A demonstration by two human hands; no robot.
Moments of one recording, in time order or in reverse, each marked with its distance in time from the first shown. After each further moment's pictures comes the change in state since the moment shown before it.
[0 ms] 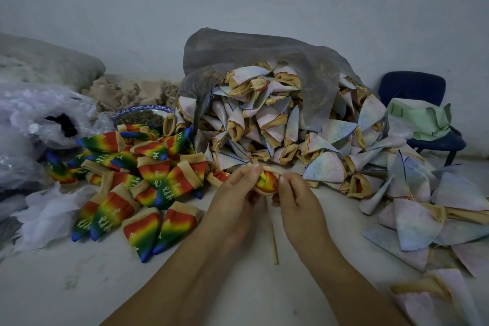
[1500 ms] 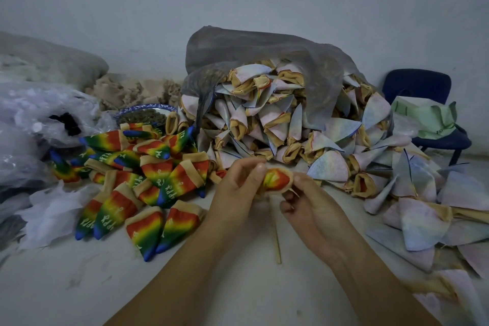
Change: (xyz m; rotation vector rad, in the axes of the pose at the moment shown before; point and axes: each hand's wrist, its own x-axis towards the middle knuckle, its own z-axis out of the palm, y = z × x) left_hand -0.006 0.008 0.000 0.397 0.064 0.209; right_hand 0.011 0.002 -0.020 0.988 -0.281 0.375
